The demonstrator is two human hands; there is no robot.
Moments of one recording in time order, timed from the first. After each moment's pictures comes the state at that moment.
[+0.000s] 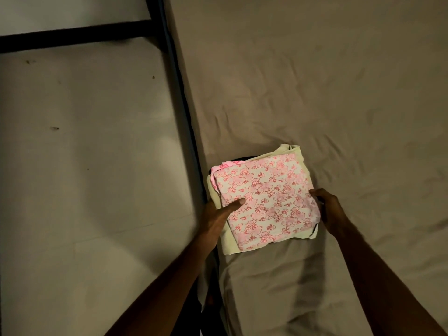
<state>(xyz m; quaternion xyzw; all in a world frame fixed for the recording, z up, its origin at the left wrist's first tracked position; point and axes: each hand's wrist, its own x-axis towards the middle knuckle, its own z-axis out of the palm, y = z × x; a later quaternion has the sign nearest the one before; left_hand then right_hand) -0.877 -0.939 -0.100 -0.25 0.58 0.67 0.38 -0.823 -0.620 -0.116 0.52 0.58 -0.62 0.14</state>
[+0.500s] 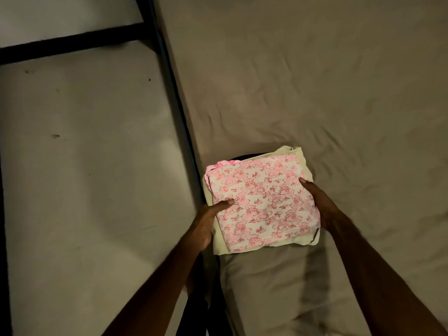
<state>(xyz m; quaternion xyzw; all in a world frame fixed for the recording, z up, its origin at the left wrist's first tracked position) -0.880 -0.949 -0.109 -0.28 0.49 0.69 0.45 -0.829 -0.643 -0.104 0.46 0.44 -0.74 0.21</state>
